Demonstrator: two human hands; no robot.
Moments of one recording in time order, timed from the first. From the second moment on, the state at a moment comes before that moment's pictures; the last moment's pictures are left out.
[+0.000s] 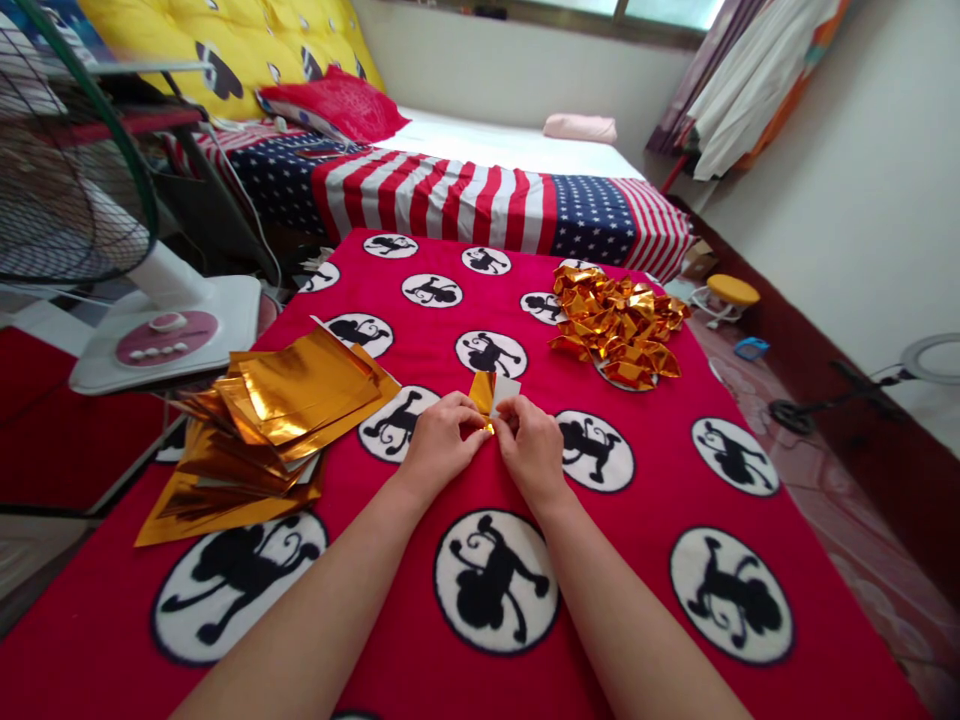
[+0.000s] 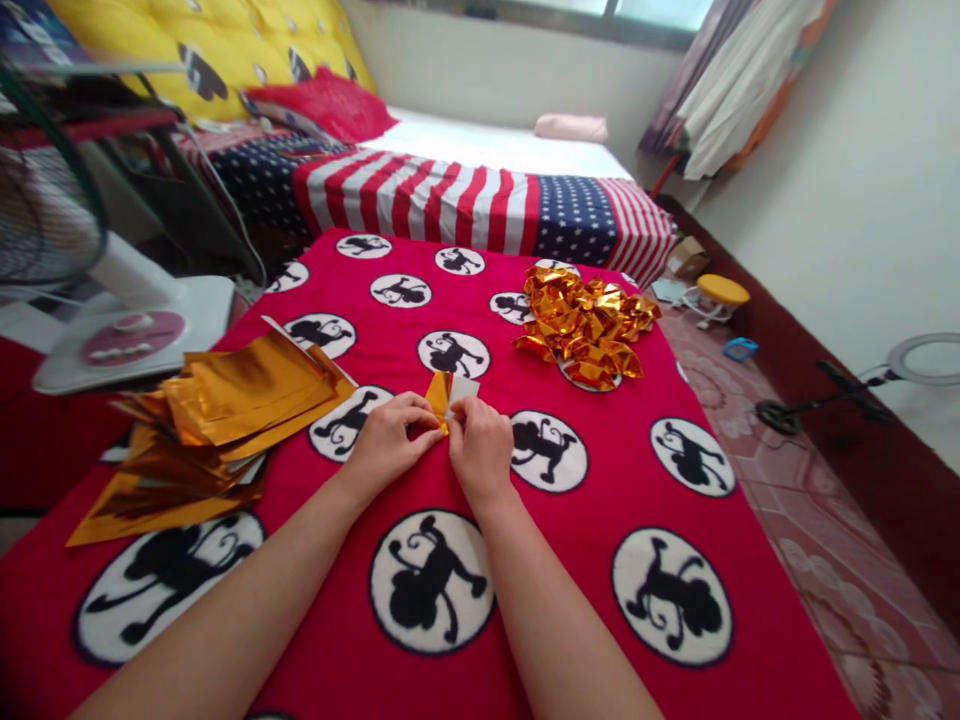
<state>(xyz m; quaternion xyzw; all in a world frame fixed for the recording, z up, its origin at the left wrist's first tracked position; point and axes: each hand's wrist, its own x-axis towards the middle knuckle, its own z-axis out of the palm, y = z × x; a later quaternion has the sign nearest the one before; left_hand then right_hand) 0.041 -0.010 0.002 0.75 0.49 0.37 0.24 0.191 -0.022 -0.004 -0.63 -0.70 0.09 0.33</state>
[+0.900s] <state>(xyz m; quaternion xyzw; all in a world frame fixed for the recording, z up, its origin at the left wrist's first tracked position) 0.041 -0.011 -0.003 0.76 0.48 0.37 0.22 0.194 -0.024 -0.006 -0.65 -0.67 0.10 0.35</state>
